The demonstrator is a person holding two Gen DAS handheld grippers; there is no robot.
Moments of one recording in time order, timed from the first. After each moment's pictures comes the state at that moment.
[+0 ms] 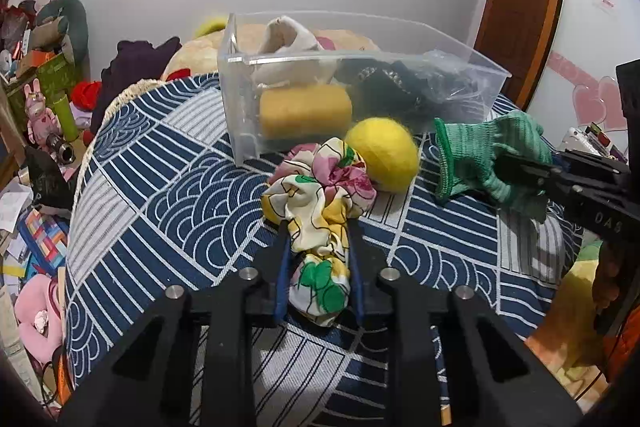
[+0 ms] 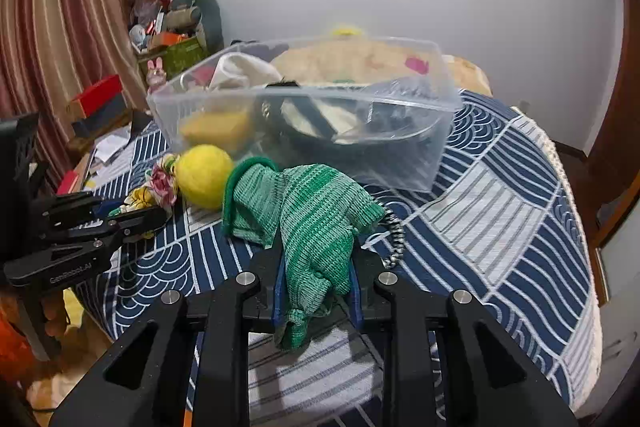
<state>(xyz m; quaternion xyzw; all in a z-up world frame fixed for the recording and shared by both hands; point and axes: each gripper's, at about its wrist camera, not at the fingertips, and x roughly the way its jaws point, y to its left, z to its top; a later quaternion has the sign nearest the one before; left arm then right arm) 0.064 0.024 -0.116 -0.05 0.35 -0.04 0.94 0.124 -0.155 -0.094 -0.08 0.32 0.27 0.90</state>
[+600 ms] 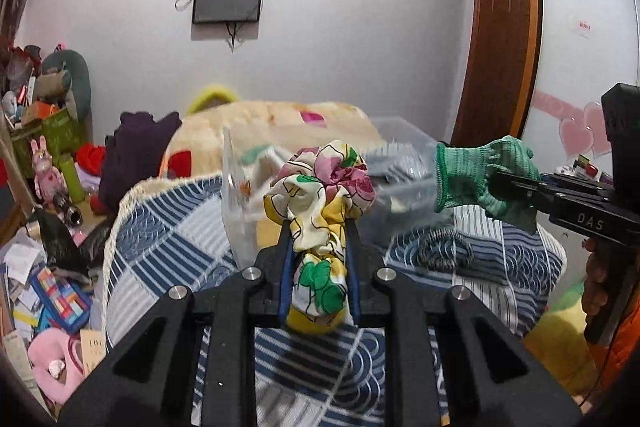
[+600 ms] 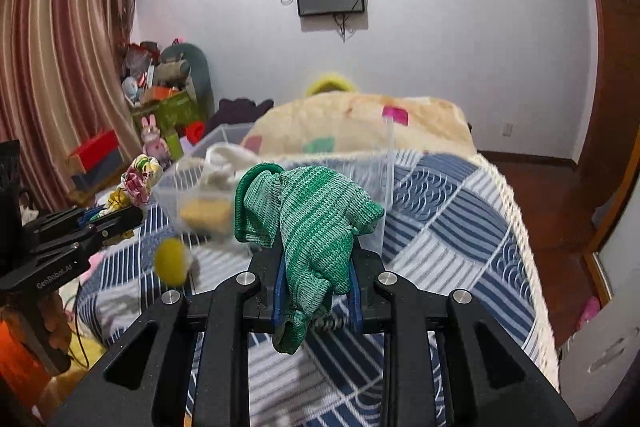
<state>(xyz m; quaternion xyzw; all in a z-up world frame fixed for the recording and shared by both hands) 0.061 0.019 -0.041 -0.03 0.24 -0.04 0.97 0.127 -0.178 -0.041 -0.03 0.25 0.26 0.93</state>
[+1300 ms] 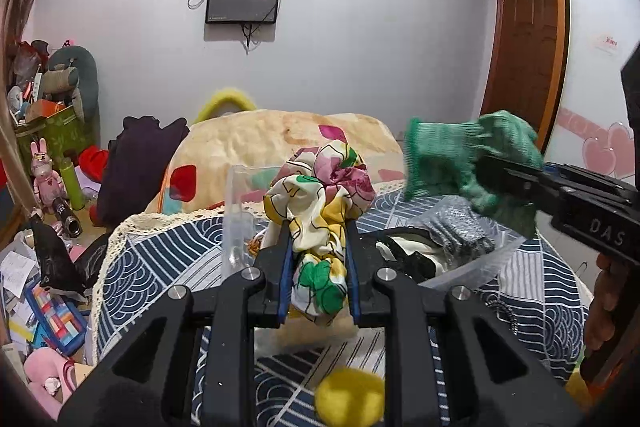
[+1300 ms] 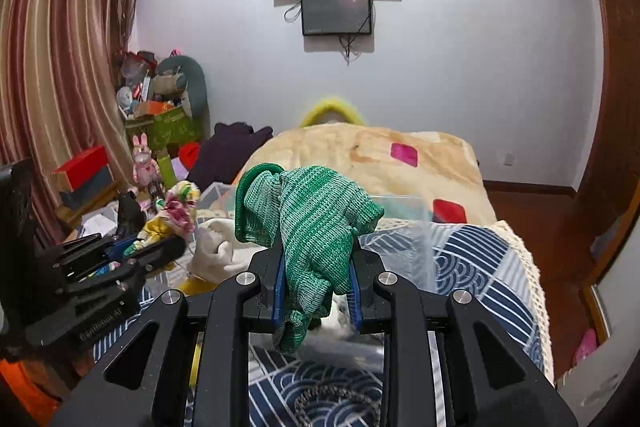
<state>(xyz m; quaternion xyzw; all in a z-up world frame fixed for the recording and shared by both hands) 0.141 0.029 -0.040 -0.05 0.24 -0.02 0.97 0.180 -0.113 -0.022 -0.05 0.23 0.26 0.94</state>
